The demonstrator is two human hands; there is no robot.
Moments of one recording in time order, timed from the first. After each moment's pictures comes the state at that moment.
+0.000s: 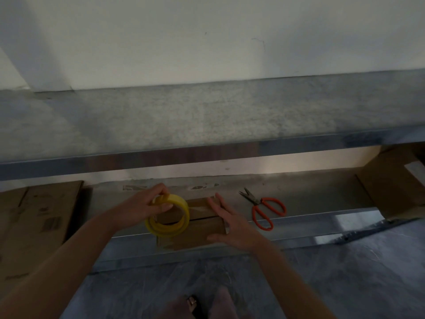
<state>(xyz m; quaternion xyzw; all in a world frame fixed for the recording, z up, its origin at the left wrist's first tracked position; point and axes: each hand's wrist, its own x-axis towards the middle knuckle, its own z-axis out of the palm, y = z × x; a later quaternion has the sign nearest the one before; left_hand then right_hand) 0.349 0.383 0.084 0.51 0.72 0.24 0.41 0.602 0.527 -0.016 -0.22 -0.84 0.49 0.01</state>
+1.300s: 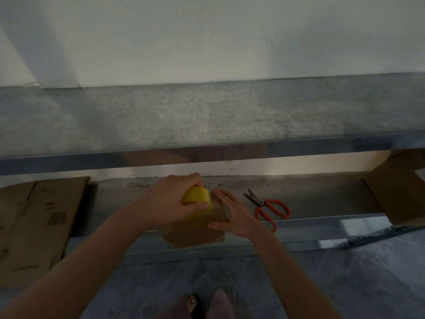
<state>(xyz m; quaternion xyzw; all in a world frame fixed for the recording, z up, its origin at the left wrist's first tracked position) 0.416 0.416 0.145 0.64 0.73 0.15 0.19 0.584 0.551 -0.014 -0.26 -0.84 0.47 0.02</state>
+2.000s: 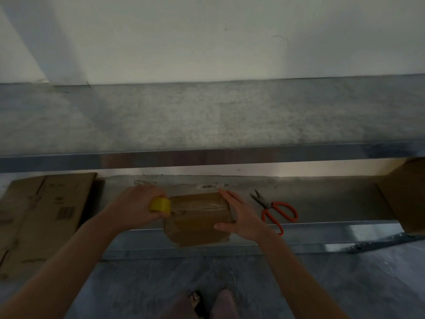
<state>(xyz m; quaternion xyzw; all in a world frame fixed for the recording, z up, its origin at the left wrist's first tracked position) 0.344 0.369 0.098 0.55 0.81 0.05 0.19 0.582 0.554 -0.014 -0.25 -0.85 0.47 0.00</state>
